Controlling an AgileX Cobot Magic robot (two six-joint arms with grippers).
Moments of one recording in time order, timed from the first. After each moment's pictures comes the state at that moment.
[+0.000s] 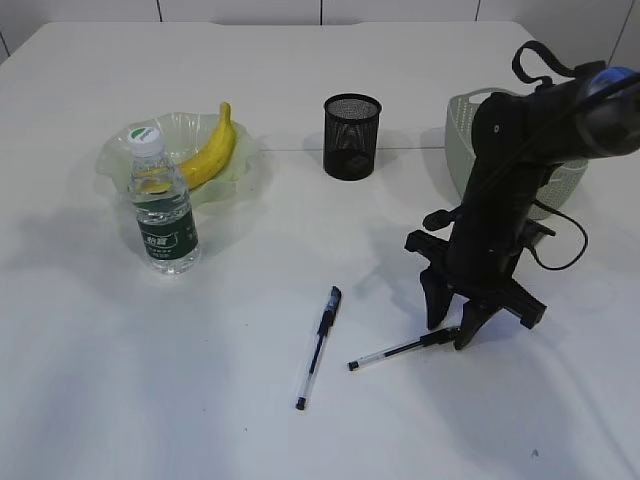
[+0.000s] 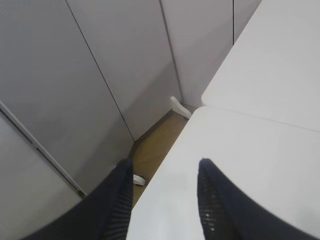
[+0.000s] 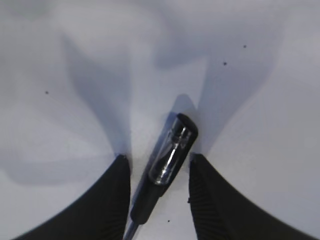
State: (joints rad) left arm 0.09 1.30 -0.96 -1.86 -0.58 1.84; right arm 0.26 2.15 -1.46 0.22 1.06 1.03
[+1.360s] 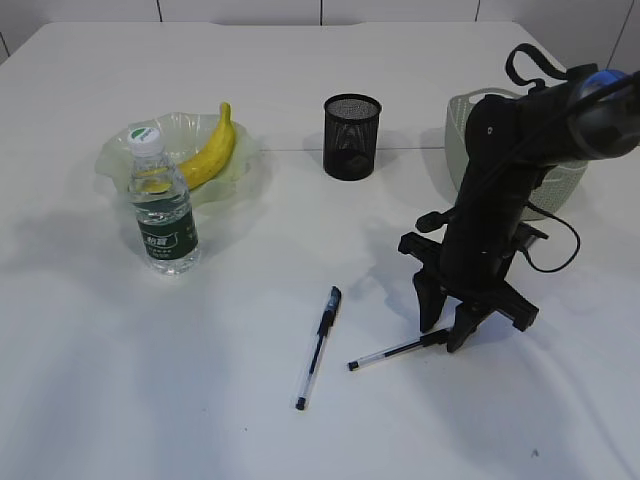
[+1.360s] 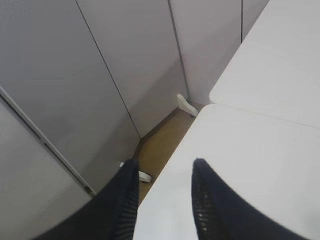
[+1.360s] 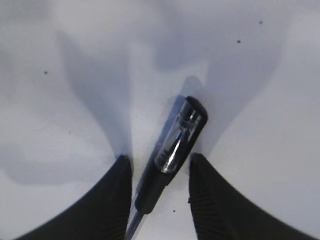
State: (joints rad) left arm 0.09 1.30 -0.96 -1.86 -0.61 1.84; right arm 0.28 2.16 -1.46 0.23 1.06 1.03
